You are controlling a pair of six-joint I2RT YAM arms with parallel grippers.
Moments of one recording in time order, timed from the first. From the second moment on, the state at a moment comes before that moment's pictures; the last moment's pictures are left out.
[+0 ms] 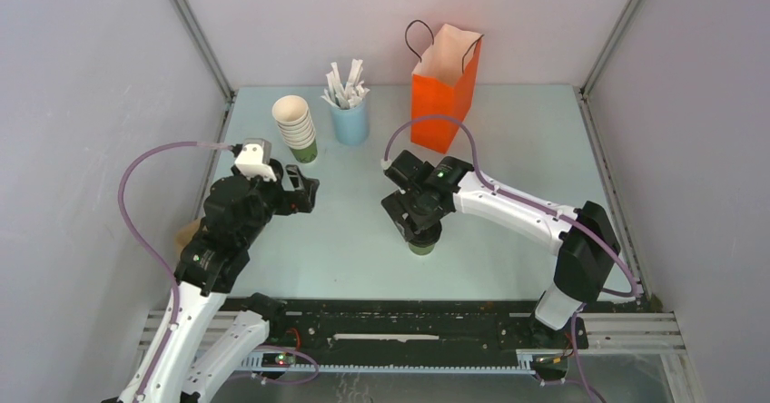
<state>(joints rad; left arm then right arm) -0.35 0.63 0.88 -0.54 -0.07 -0.26 0.92 1.67 1.43 -0.98 0.16 0.28</state>
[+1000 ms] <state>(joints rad) -0.52 0.98 0.49 0.17 0.40 -0.94 0.30 1.16 0.87 -0.51 -0.64 0.43</state>
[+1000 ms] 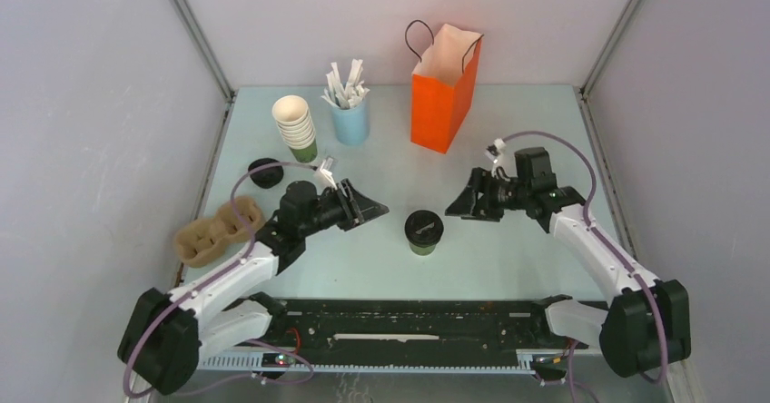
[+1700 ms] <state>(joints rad) -0.60 1.31 0.44 0.55 0.45 -1.10 0.21 1.34 0.61 0.04 -1.02 0.69</state>
